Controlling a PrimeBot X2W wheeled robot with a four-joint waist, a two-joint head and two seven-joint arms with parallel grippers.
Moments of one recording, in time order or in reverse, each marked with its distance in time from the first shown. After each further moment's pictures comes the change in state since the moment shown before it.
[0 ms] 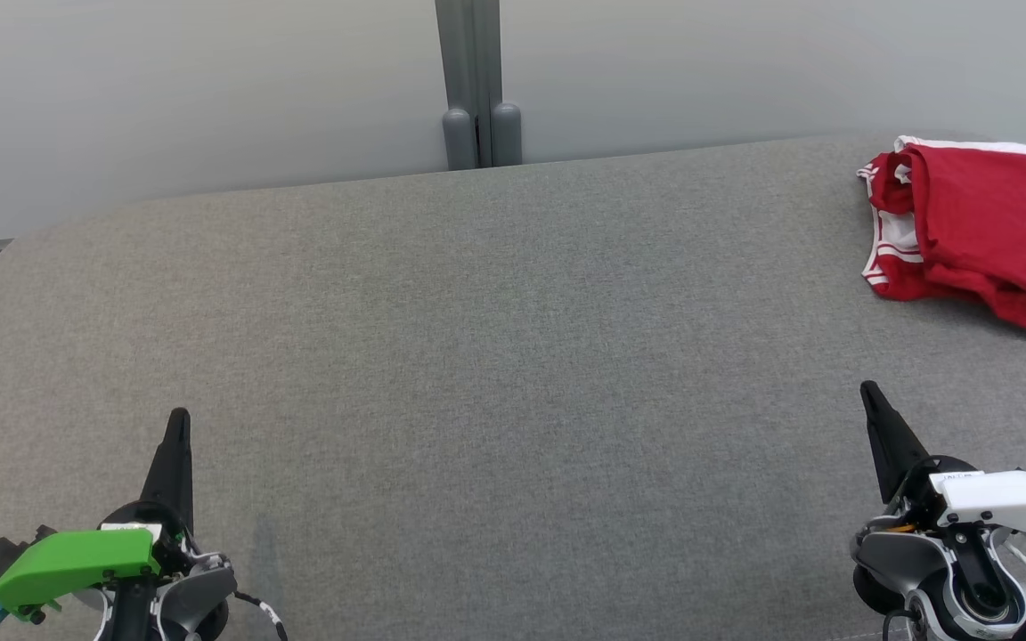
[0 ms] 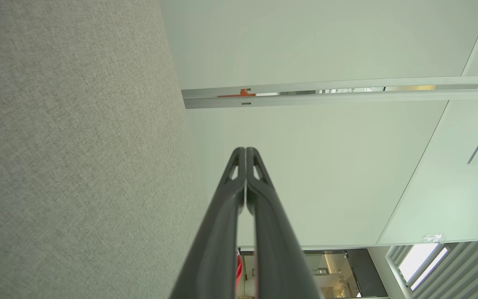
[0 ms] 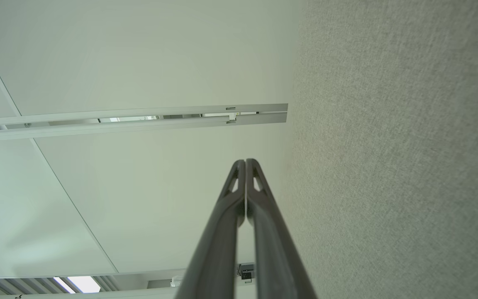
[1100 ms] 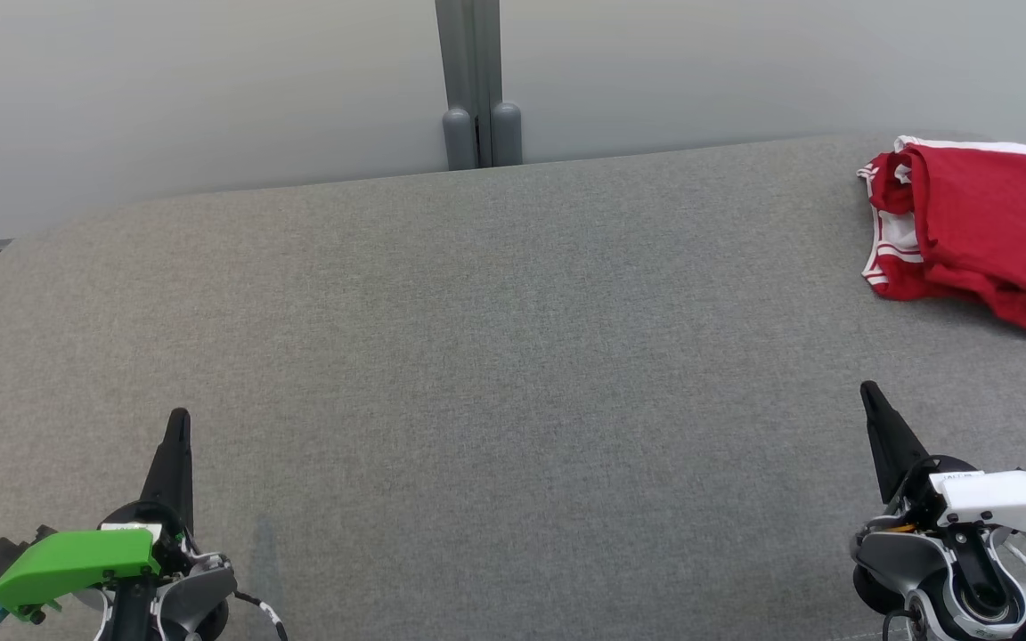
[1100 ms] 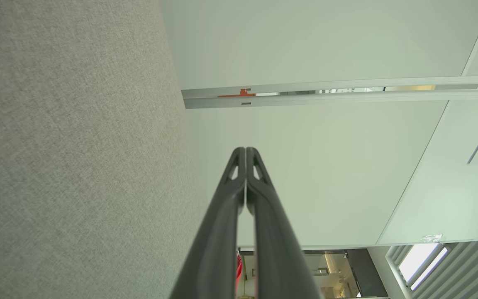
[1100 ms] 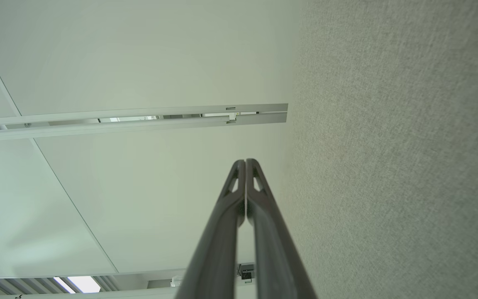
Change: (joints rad) left arm 0.000 0.000 0.000 0.000 0.000 0.000 0.000; right arm 0.000 0.000 0.000 0.000 0.000 0.000 0.000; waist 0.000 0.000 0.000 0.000
